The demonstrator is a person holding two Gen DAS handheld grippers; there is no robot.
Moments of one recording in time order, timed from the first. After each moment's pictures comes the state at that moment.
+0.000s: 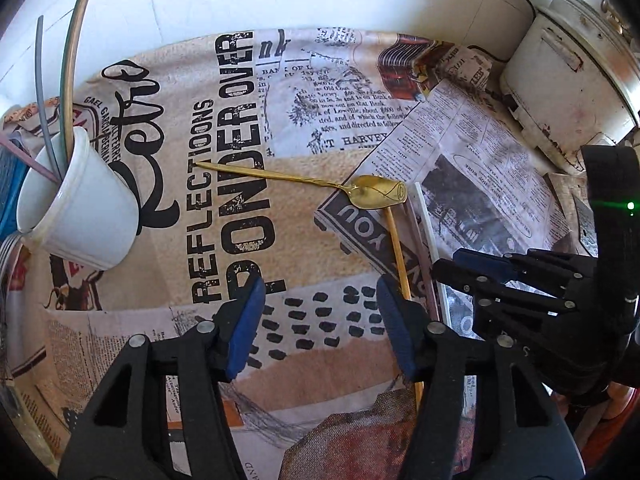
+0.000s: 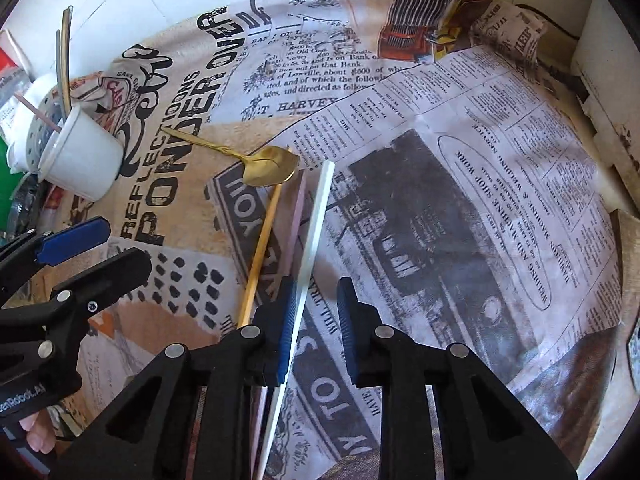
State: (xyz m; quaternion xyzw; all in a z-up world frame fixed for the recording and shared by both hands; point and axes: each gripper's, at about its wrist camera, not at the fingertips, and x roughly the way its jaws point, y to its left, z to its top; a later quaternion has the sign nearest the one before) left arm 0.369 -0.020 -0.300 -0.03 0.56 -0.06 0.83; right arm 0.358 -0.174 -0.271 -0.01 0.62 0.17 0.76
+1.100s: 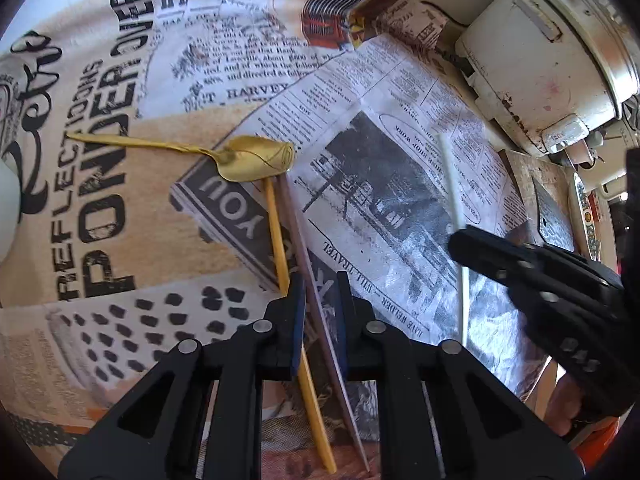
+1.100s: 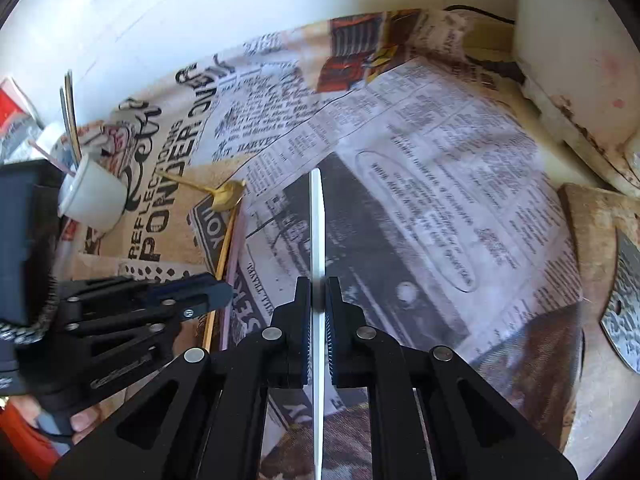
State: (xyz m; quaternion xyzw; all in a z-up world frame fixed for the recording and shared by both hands) left arm 0.389 -0.083 -0.336 -0.09 0.61 -0.14 0.78; right arm 0.348 -0.239 -0.239 0.05 0.59 0.16 0.79
